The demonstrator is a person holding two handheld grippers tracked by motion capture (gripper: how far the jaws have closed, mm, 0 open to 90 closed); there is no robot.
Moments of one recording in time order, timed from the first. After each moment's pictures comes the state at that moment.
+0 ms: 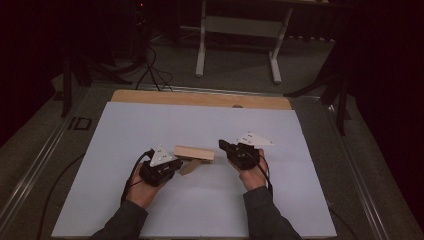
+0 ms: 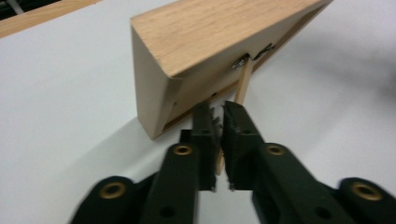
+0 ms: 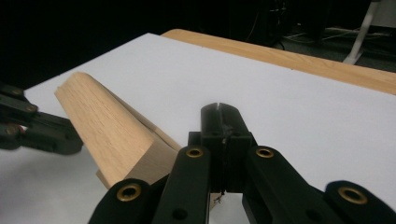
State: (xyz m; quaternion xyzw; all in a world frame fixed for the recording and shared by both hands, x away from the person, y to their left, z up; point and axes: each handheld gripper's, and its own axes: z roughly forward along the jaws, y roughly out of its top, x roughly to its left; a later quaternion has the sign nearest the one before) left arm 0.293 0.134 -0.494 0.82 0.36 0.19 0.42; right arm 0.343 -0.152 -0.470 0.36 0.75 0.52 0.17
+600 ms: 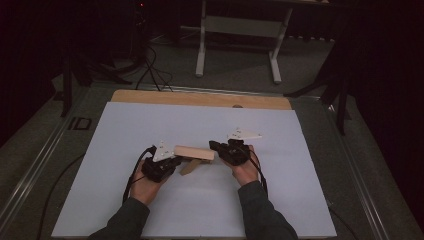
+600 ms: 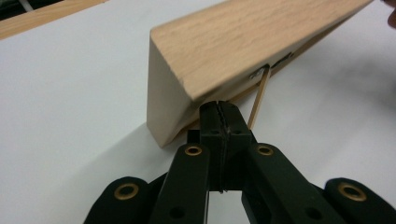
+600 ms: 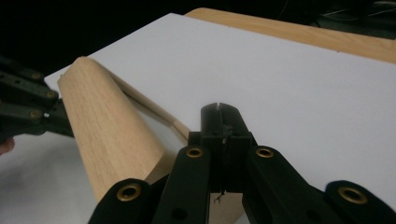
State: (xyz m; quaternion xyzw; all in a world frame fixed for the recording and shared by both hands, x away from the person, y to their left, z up) left arm 0.304 0.127 -0.494 0.81 0.37 0.19 0.42; right arm 0.365 -0.133 -0.483 0.34 0.78 0.51 0.11
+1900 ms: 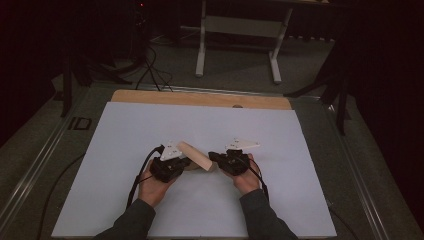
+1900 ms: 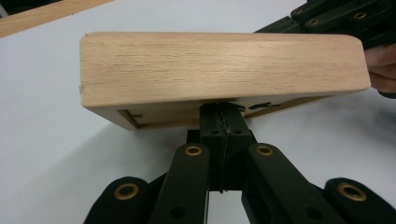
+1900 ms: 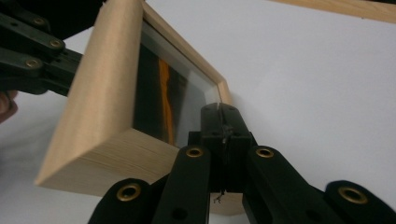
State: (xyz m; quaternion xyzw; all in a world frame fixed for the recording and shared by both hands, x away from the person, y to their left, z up) left arm 0.301 0.106 -0.486 0.81 0.36 0.16 0.44; right arm 0.345 -0.135 -0.499 0.33 0.80 0.49 0.09
